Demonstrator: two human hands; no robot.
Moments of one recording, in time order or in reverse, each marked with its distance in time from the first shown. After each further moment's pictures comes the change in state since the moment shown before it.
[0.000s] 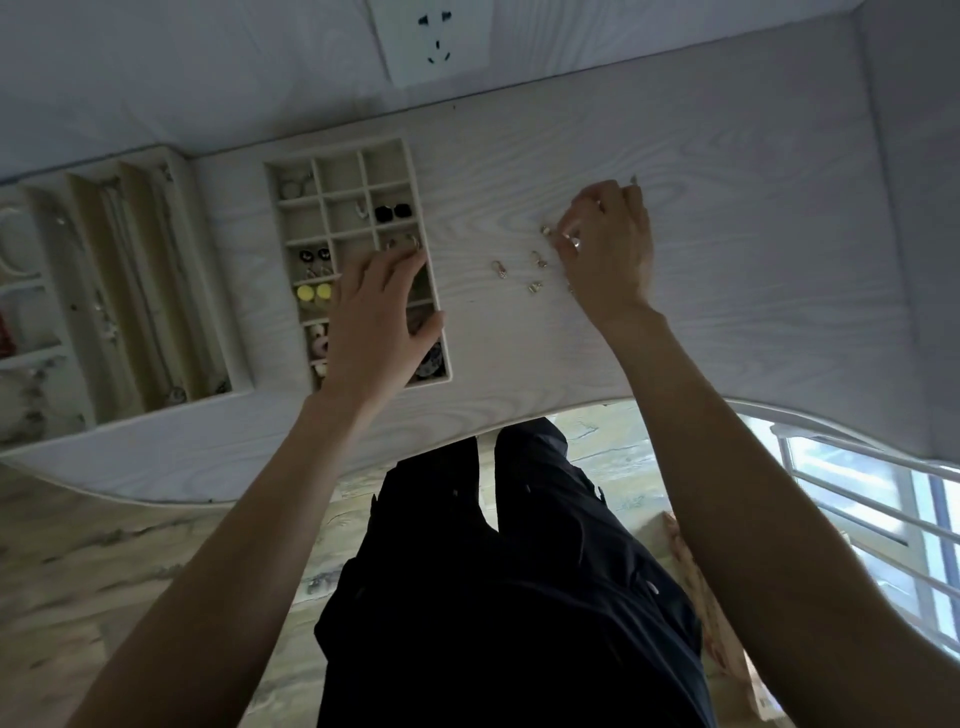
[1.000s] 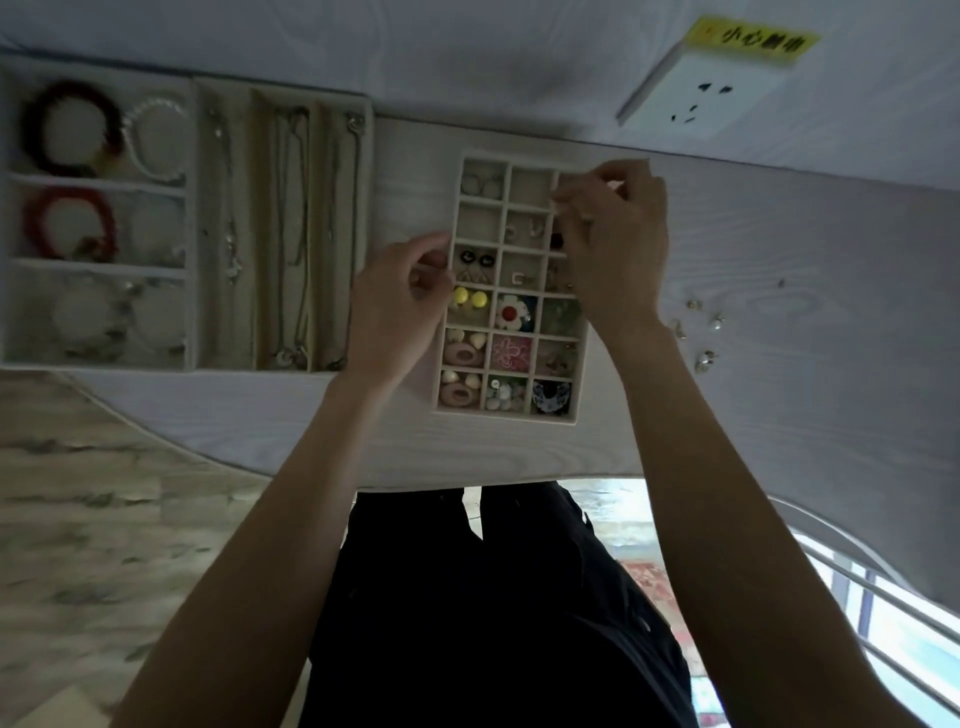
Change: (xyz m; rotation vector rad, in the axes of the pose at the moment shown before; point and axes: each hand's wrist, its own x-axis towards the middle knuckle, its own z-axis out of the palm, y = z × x) left_hand -0.011 -0.096 -0.033 -0.610 0.199 -0.450; right_hand 0.036 -0.159 0.032 0.175 0.074 -0.203
